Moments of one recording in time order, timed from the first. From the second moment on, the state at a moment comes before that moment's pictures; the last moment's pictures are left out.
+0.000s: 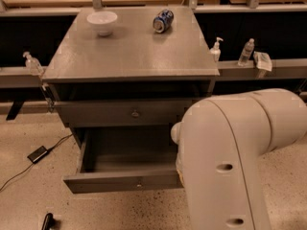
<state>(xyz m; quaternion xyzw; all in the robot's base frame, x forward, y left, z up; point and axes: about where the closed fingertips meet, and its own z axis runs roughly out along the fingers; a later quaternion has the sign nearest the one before) 0.509 -0.158 0.414 0.01 -0.99 0.03 0.14</state>
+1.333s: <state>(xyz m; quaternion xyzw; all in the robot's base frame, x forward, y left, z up) 0.567 -0.141 0.433 0.03 -1.00 0.03 0.03</state>
